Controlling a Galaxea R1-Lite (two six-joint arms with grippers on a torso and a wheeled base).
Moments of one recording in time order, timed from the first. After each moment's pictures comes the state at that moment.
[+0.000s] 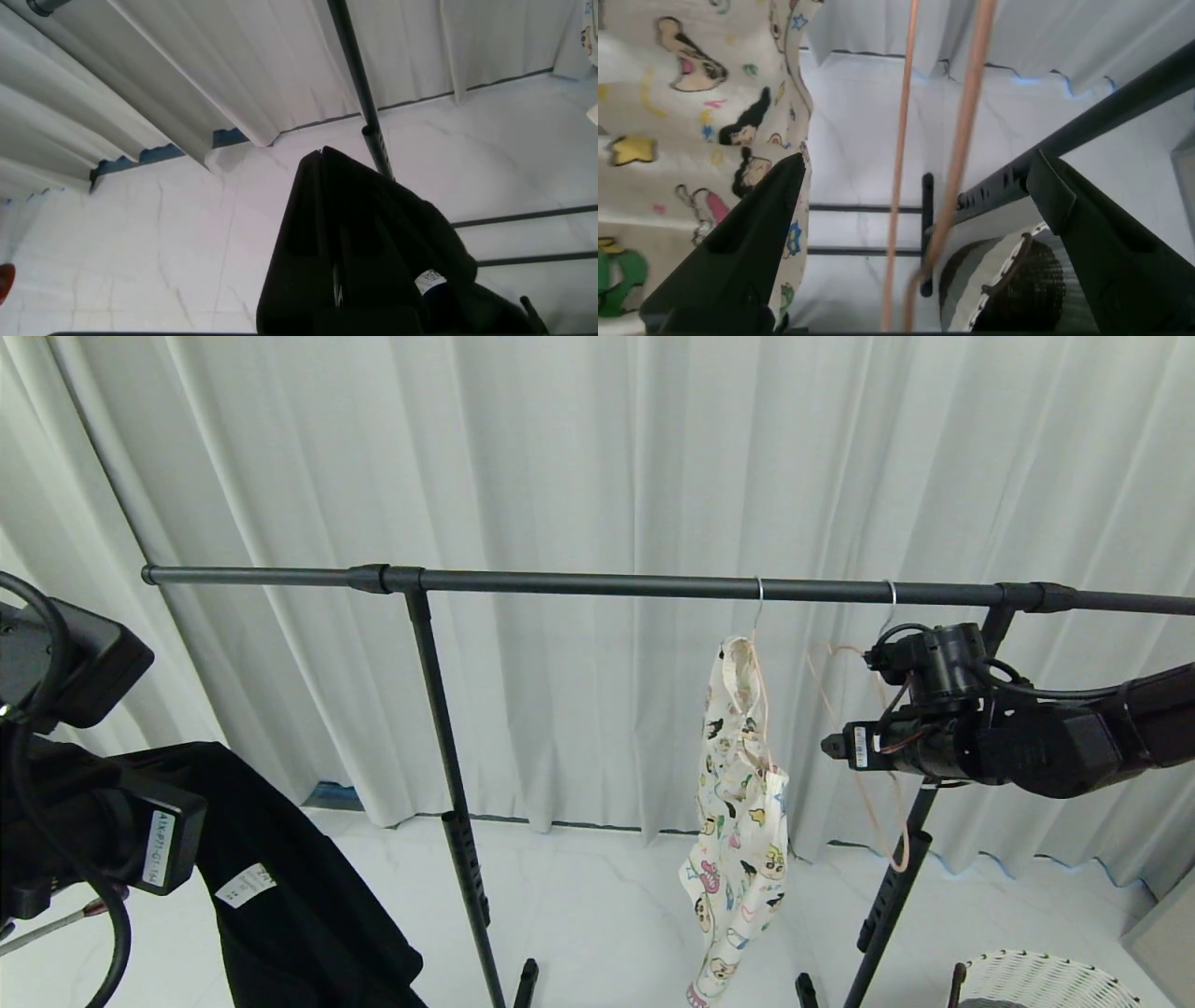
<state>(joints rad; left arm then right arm) -0.33 1.07 -0.70 0.01 0.35 0.32 0.36 1.94 -1.11 -0.20 -0.27 0.21</state>
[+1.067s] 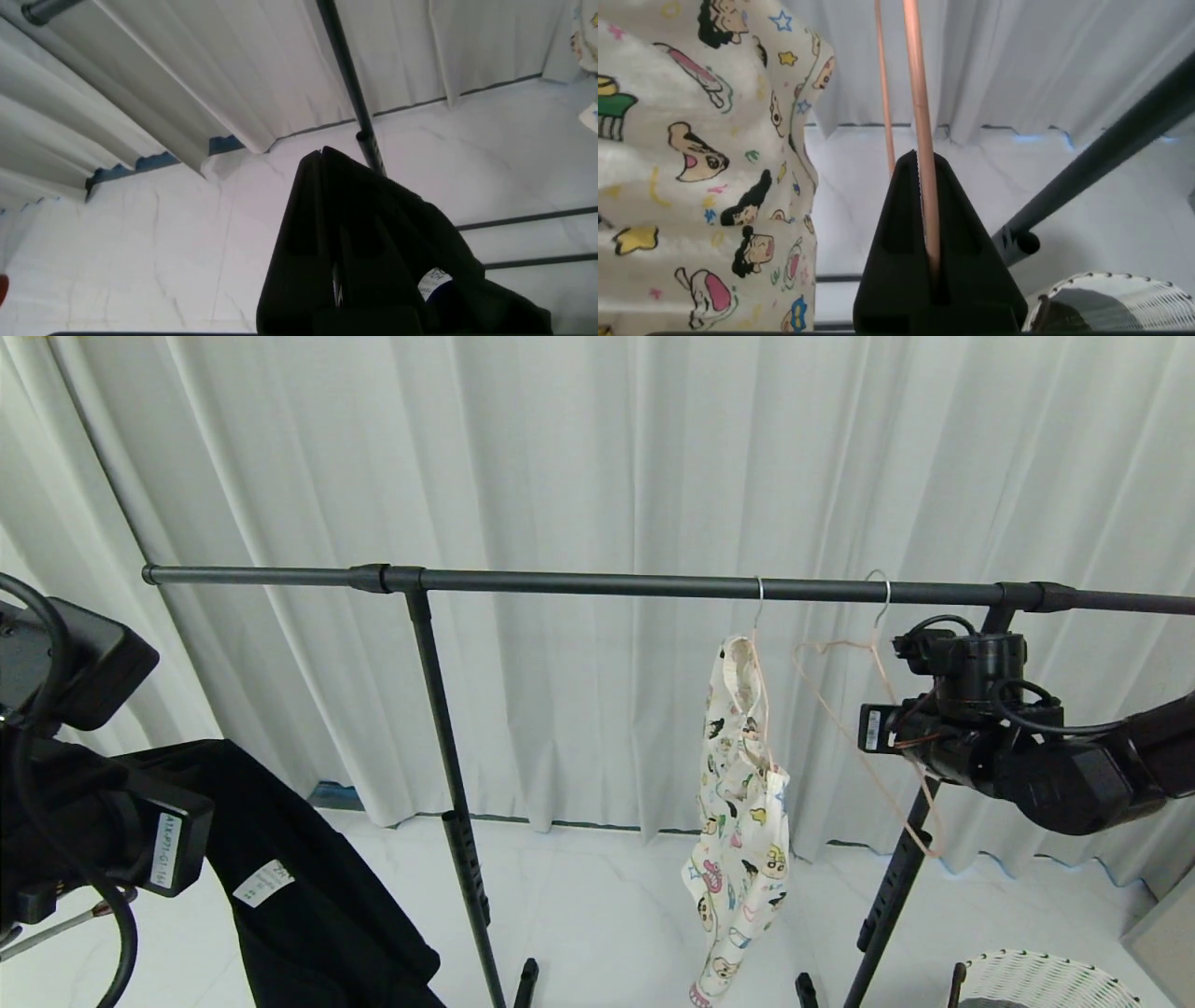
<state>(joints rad) -0.36 1.06 -0.68 -0.03 0.35 0.32 0.32 1.93 -0.96 -0.58 -0.27 0.20</state>
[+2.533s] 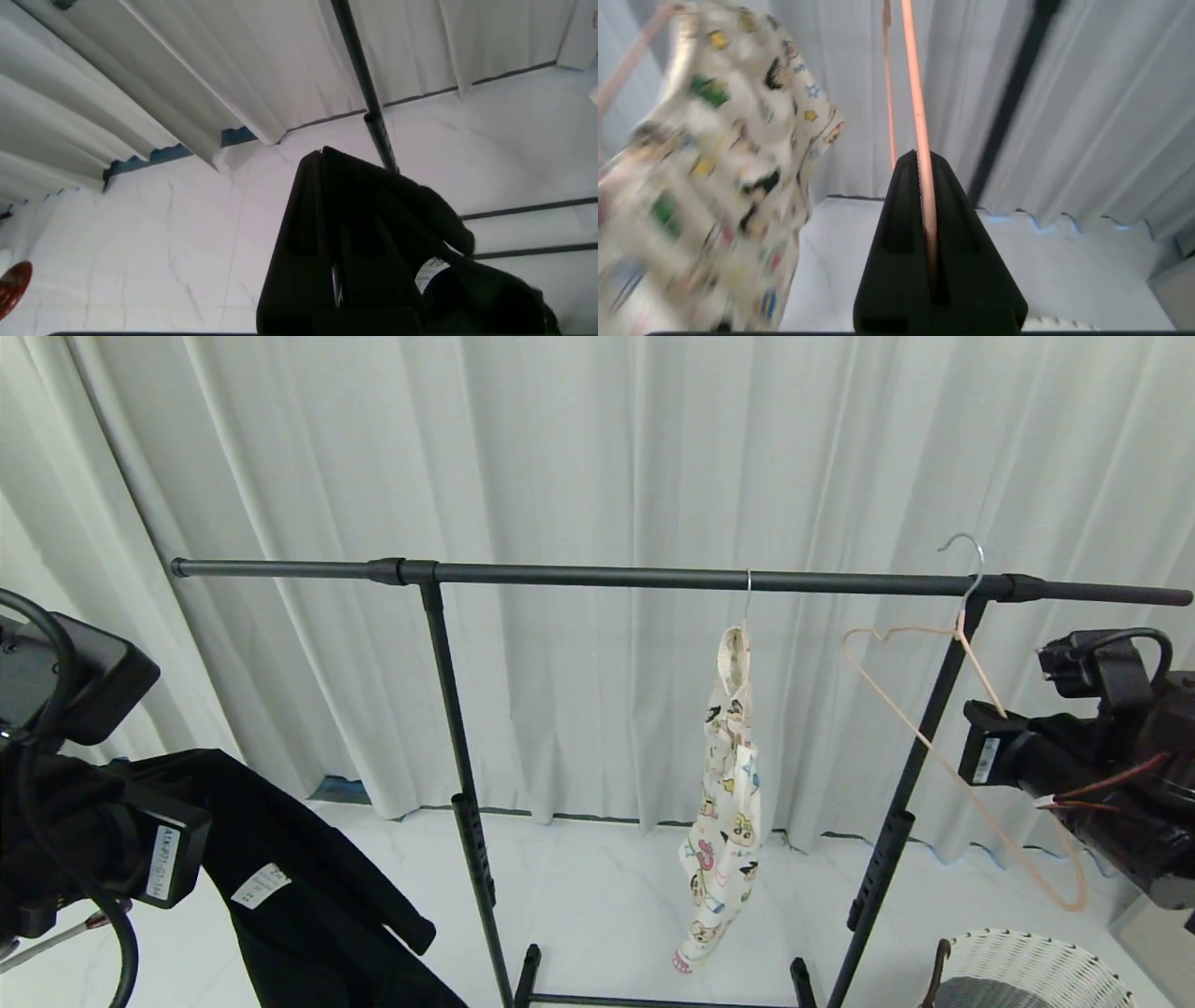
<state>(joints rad) -0.38 1.06 -0.66 -0.03 0.41 0.33 0.34 1.57 -0.45 -1.05 -0.27 0.03</state>
